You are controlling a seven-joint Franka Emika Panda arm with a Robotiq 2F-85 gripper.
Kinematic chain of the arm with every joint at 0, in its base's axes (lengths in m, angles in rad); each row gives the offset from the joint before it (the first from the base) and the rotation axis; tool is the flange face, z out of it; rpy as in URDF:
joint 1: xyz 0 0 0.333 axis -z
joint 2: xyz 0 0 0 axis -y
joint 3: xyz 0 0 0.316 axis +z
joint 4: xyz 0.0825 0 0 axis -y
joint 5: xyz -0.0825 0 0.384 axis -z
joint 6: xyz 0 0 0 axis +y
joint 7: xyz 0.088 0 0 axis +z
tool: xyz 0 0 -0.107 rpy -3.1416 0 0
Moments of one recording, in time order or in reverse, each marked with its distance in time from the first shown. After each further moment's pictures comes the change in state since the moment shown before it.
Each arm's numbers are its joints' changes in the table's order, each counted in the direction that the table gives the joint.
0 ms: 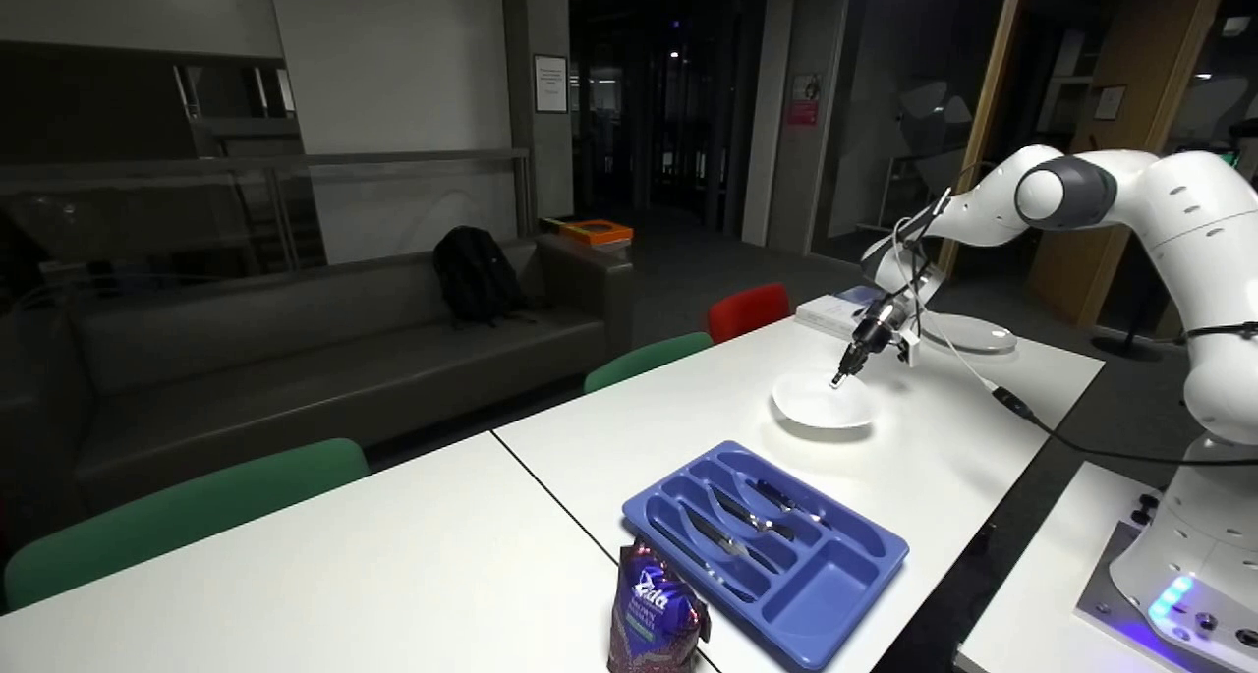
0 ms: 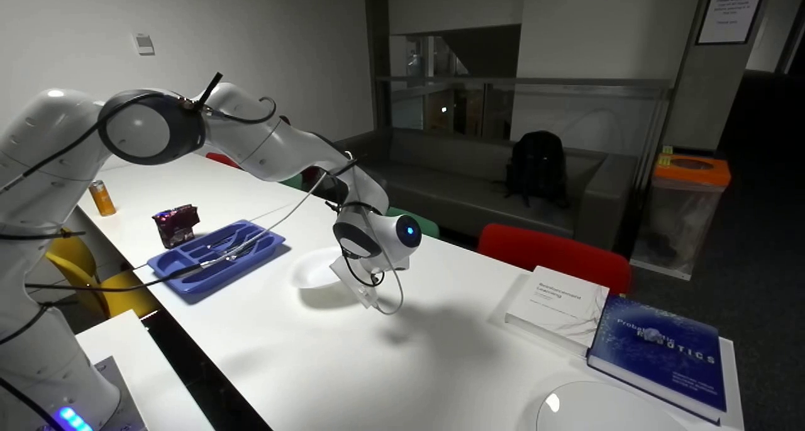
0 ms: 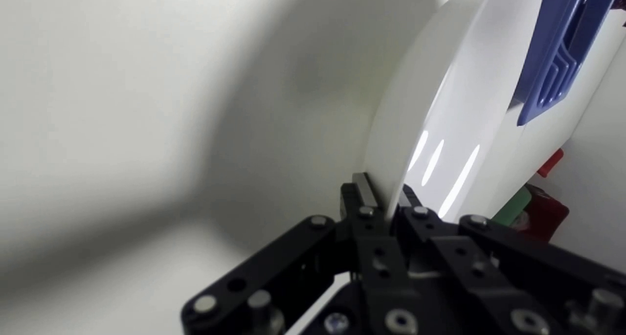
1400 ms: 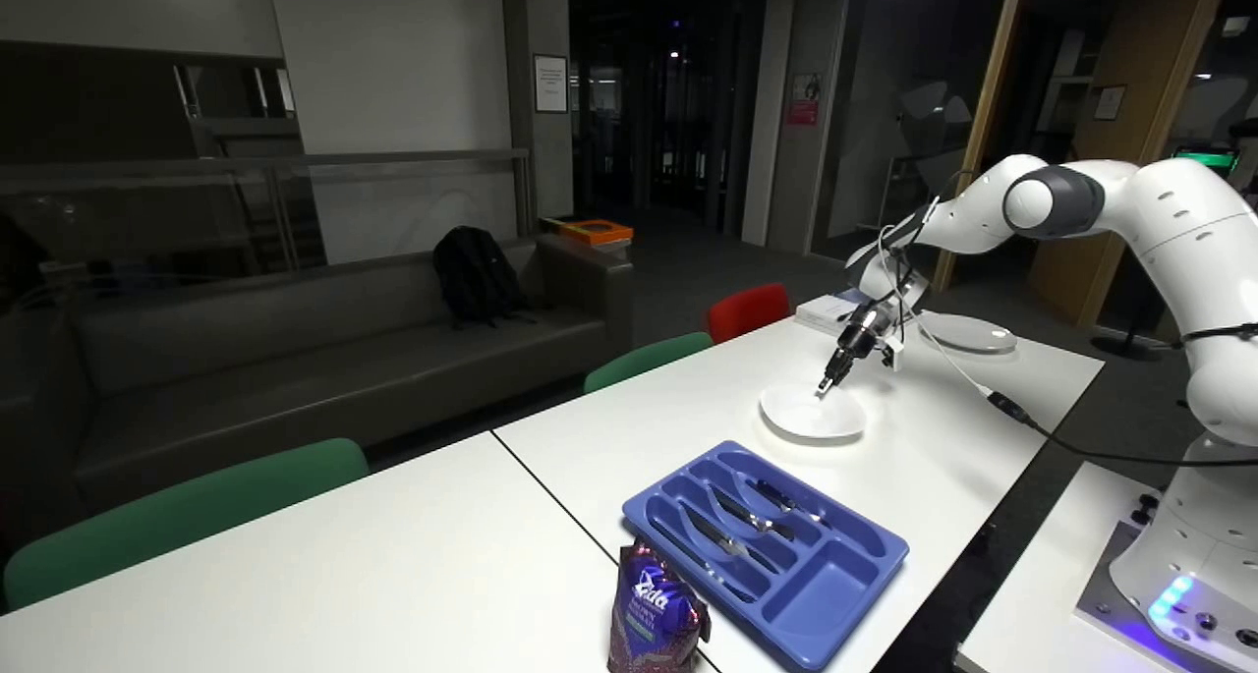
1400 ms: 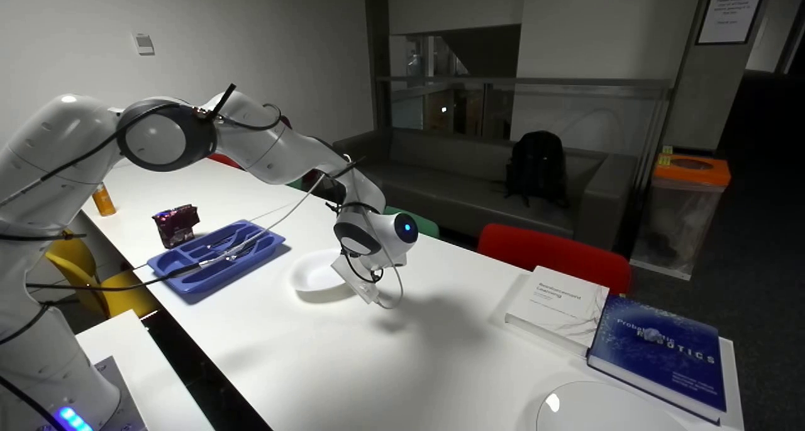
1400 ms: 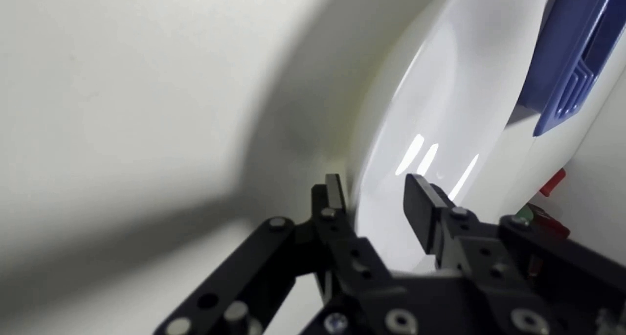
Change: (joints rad) arm -0.031 -0.050 0.026 0.049 0.015 -0.032 0.001
